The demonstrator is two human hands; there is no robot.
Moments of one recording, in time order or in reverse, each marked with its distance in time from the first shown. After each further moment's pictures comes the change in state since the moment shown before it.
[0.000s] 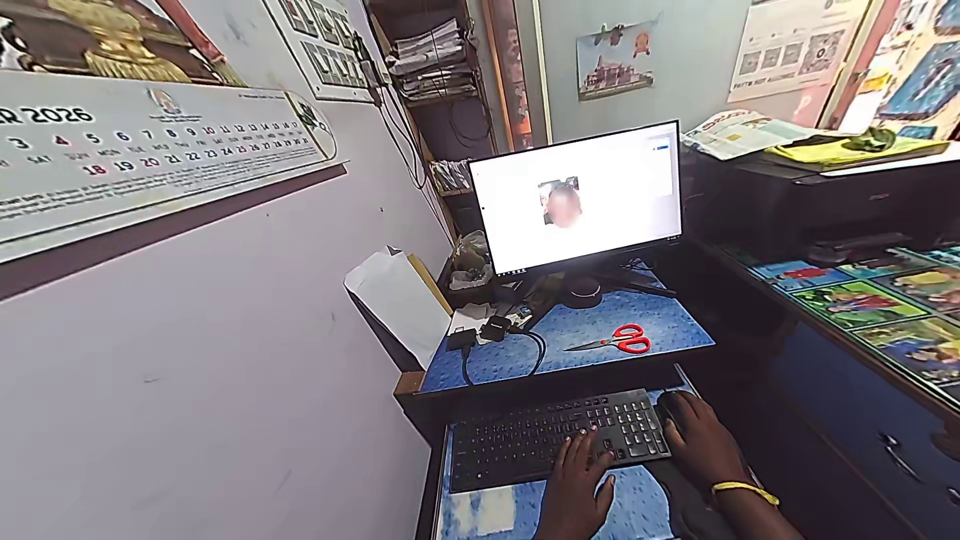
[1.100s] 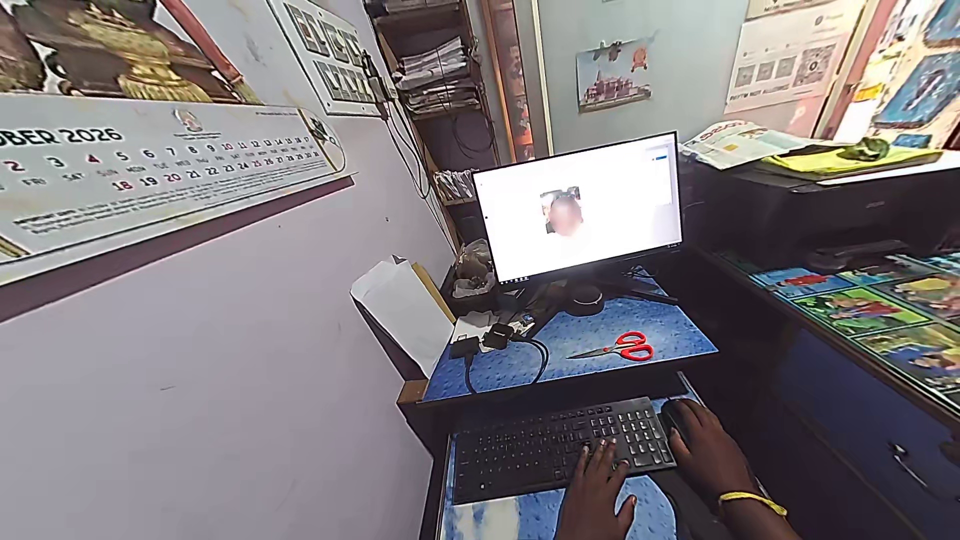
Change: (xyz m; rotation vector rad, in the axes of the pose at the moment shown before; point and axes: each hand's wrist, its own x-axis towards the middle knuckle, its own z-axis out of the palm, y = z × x) left_hand 0.015 0.019 0.003 -0.022 -0.259 0.019; right_hand 0.000 0.002 0.002 -0.003 -0.004 -0.007
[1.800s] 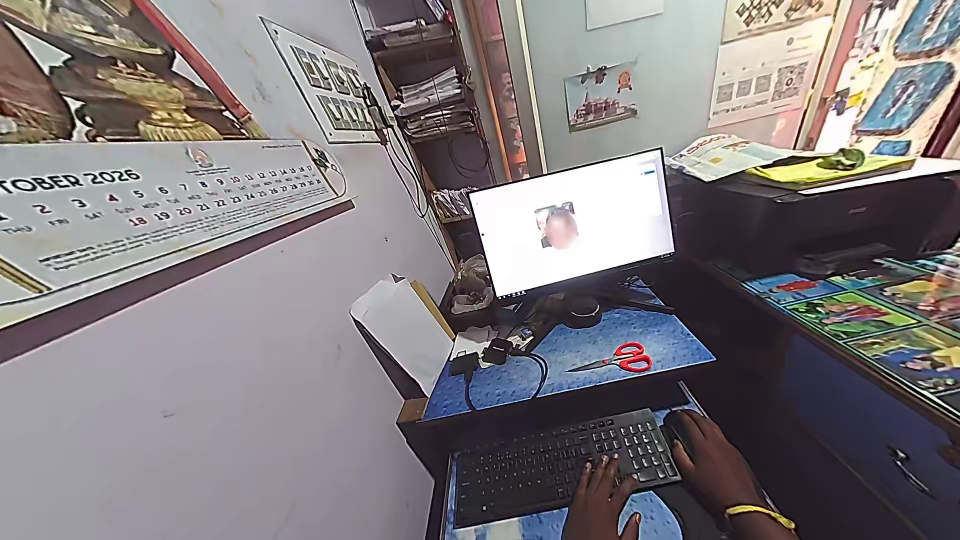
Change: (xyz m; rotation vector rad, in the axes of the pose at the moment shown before) left_hand -0.004 -0.001 -0.004 -0.047 0.063 0.023; right_hand -0.001 0.003 0.005 -0.009 0.051 -0.015
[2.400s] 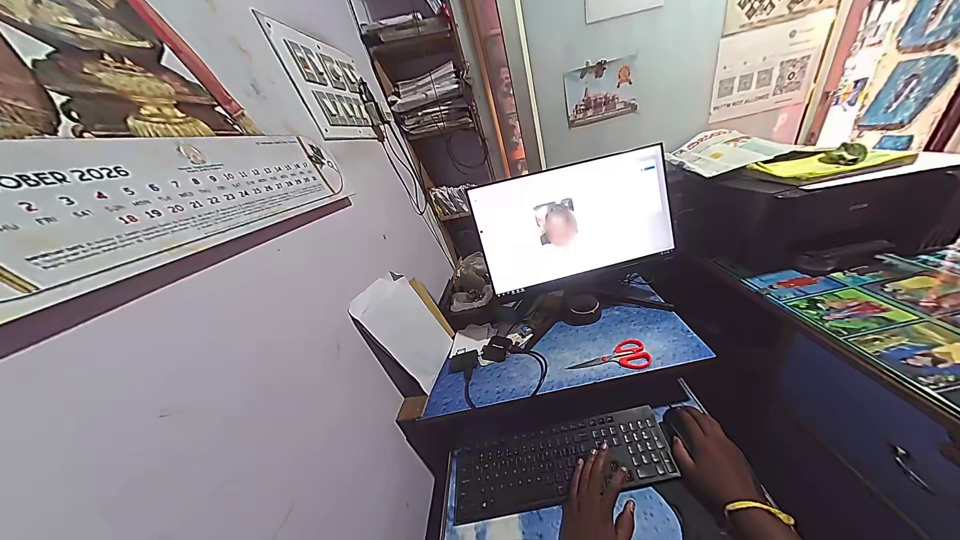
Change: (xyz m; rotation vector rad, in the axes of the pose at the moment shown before) left_hand -0.007 0.001 0.005 0.067 0.284 -0.037; right_hand -0.001 -0.004 -0.005 0.004 -0.019 0.011
